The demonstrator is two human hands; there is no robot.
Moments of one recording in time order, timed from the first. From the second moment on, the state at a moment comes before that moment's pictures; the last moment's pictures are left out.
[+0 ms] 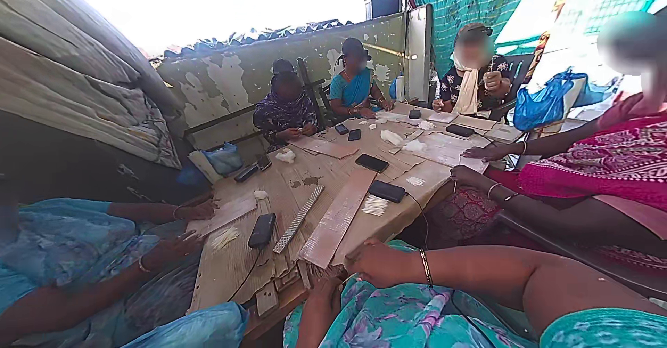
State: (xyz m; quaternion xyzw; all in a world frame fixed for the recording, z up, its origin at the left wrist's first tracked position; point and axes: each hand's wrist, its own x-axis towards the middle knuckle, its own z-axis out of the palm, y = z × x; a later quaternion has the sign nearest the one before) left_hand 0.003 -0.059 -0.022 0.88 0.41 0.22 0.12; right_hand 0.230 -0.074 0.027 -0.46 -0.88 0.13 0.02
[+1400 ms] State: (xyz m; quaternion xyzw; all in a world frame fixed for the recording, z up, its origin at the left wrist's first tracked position) left_hand 0.008 -0.065 -0.033 0.87 0.40 0.26 0.07; right_hand 0.227 -0.068 0.024 -0.48 -0.87 0.11 0.05
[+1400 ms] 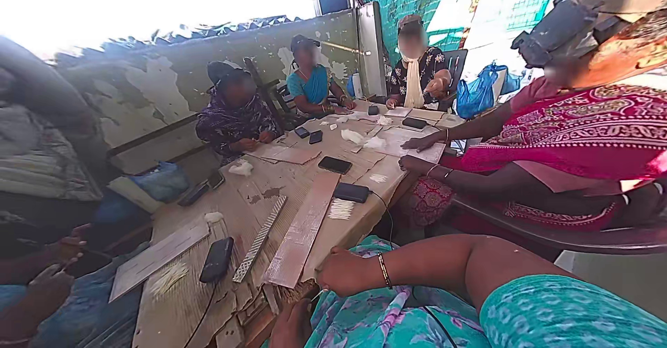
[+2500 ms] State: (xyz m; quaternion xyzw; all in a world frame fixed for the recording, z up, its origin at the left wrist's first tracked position) left_hand -0.020 -0.040 -0.027 0.80 0.48 0.35 0.06; right_hand 0.226 -0.017 0.022 -0.43 -0.87 0.07 0.24
